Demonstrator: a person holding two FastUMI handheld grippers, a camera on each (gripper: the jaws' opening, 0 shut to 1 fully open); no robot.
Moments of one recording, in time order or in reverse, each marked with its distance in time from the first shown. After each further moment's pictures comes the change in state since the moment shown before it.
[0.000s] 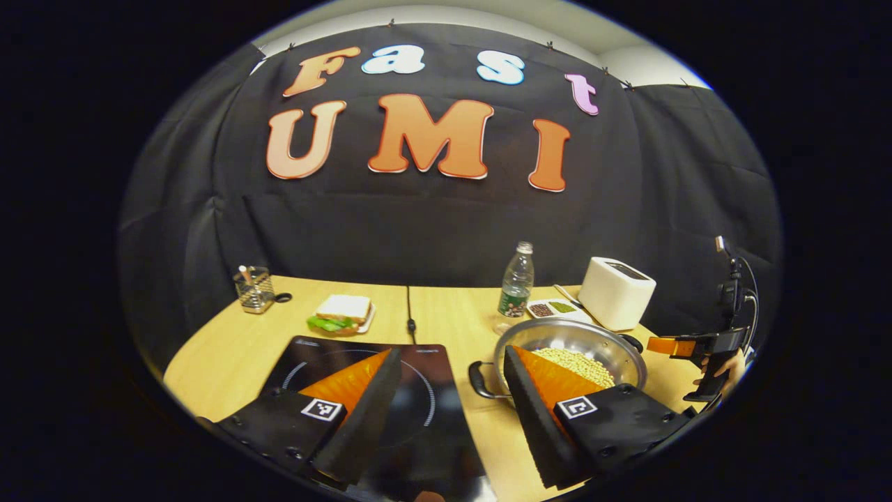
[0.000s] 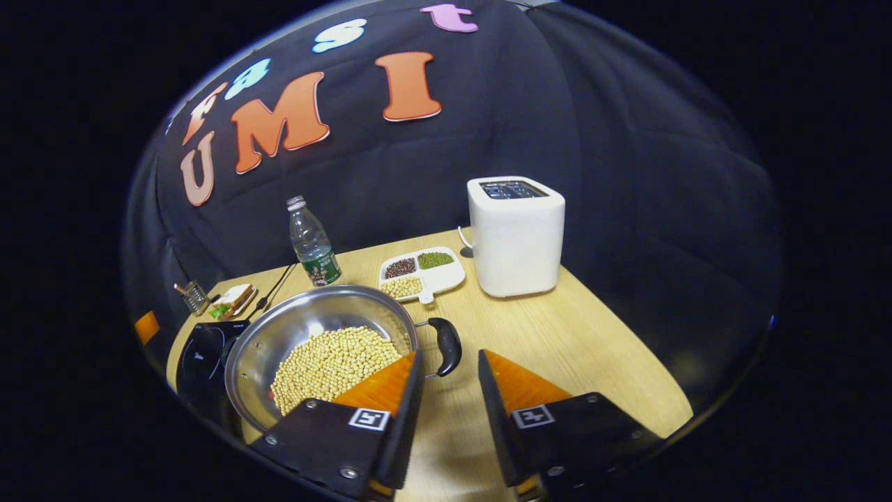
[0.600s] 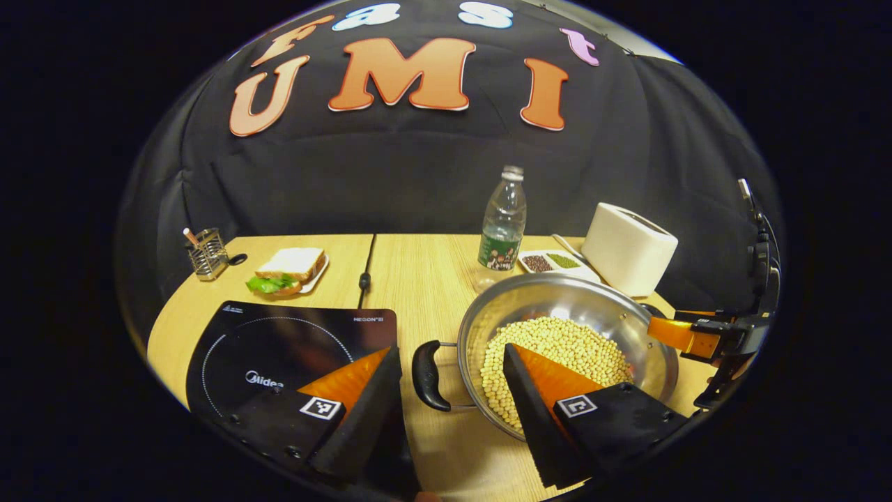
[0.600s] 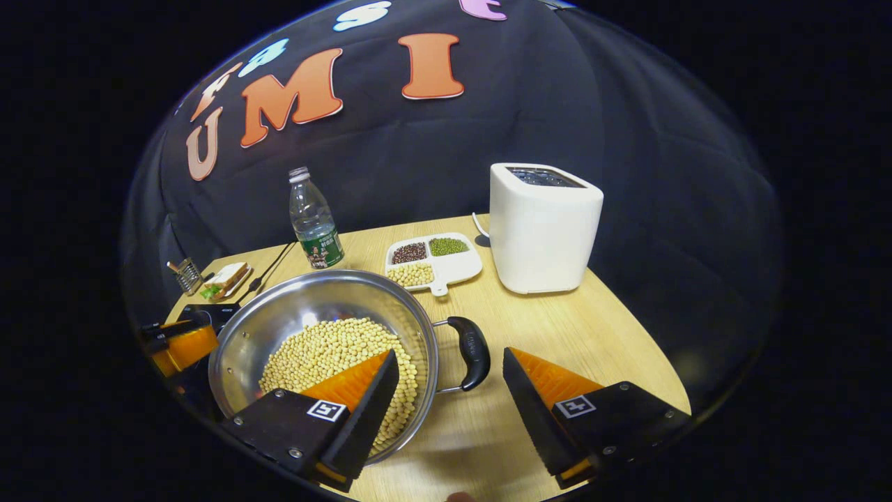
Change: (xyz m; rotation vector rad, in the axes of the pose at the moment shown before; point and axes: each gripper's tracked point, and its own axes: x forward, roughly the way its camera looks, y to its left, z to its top) left arm 0.098 -0.040 -0.072 0.032 0.237 -0.013; right arm 0.043 0.020 -0.020 -0.009 0.108 0.021
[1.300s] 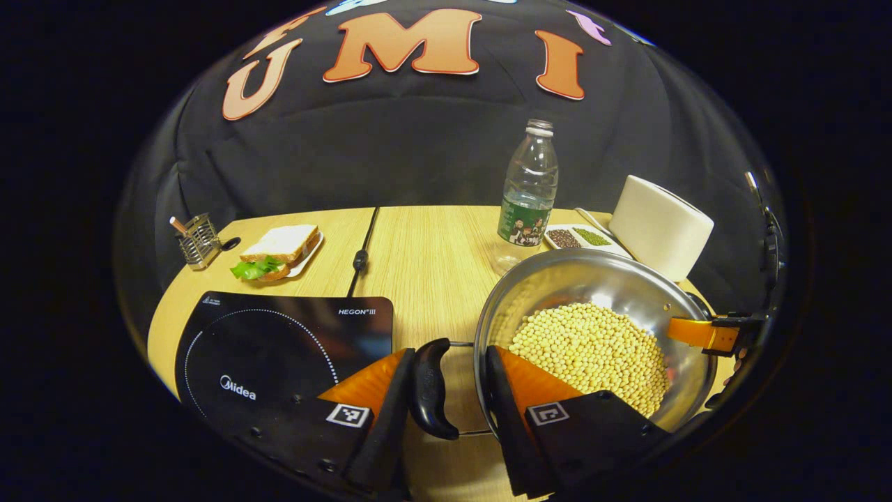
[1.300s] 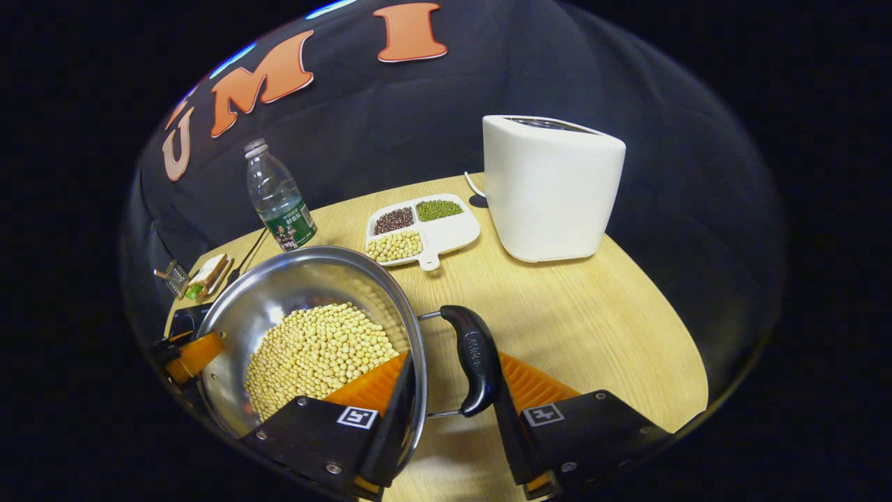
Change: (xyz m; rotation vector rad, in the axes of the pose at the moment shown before) left arm 0.044 0.010 -0.016 0.014 0.075 0.058; right arm 0.035 0.000 -0.026 0.071 0.164 -0.003
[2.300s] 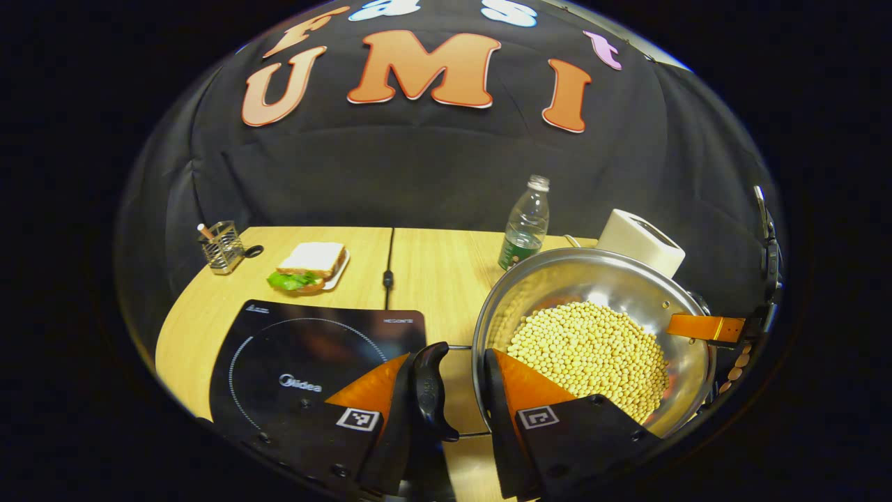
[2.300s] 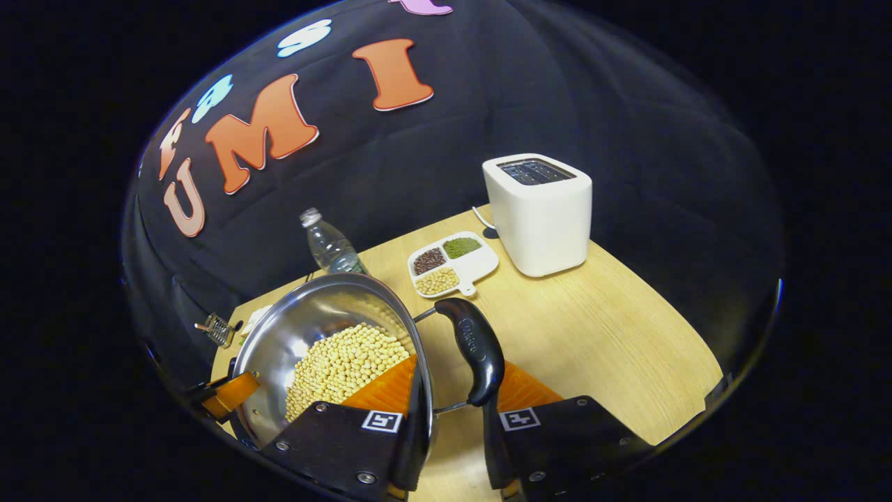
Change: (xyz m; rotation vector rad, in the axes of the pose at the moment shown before) left arm -0.097 0.043 0.037 -0.101 -0.063 -0.012; right arm -0.106 0.065 0.036 0.142 -0.122 0.051
